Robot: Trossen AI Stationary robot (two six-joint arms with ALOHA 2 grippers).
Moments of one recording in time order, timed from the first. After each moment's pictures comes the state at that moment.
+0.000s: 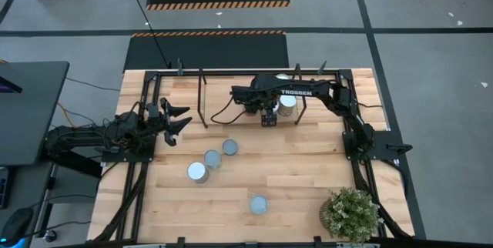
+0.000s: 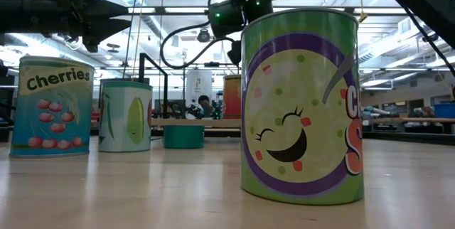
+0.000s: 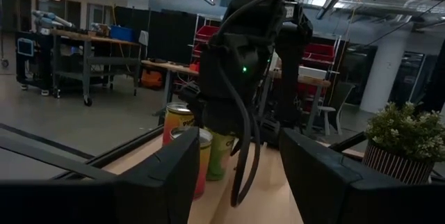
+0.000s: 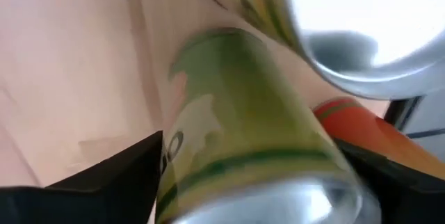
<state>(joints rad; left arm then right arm) 0.07 0.19 0.05 0.32 -0.25 -0.15 -0.23 2.18 1.99 -1.50 0.27 -0.18</state>
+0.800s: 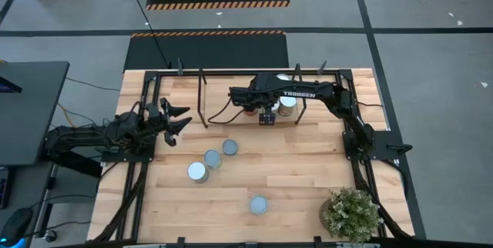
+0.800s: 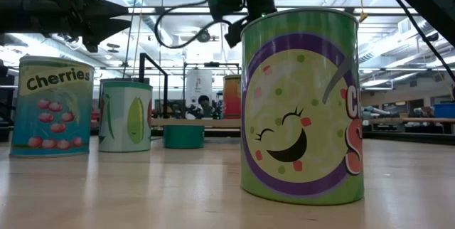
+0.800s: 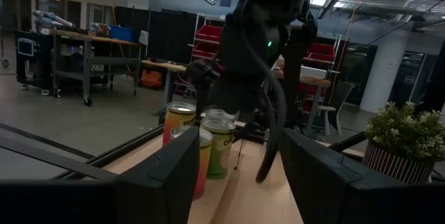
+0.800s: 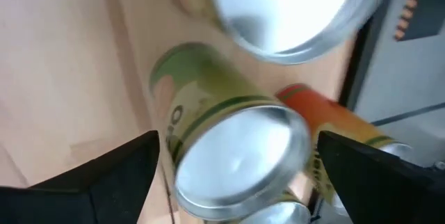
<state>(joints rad) 0.07 0.19 0.05 0.32 -0.25 -0.15 -0.18 2.17 2.10 -1.57 0.38 -0.09</state>
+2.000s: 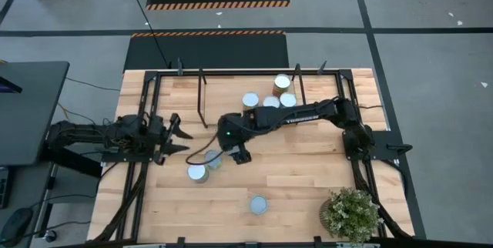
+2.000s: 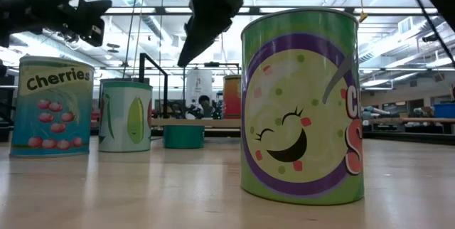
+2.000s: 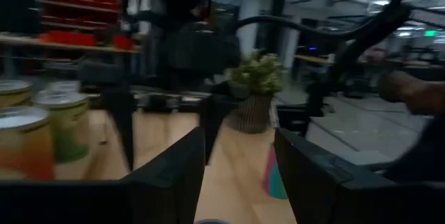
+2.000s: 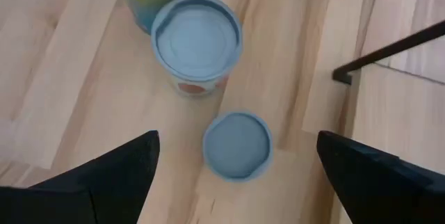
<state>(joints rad) -0.02 0.19 0.06 0.24 0.17 -0.15 0.06 2.13 1.93 -0.82 0.00 -0.25</state>
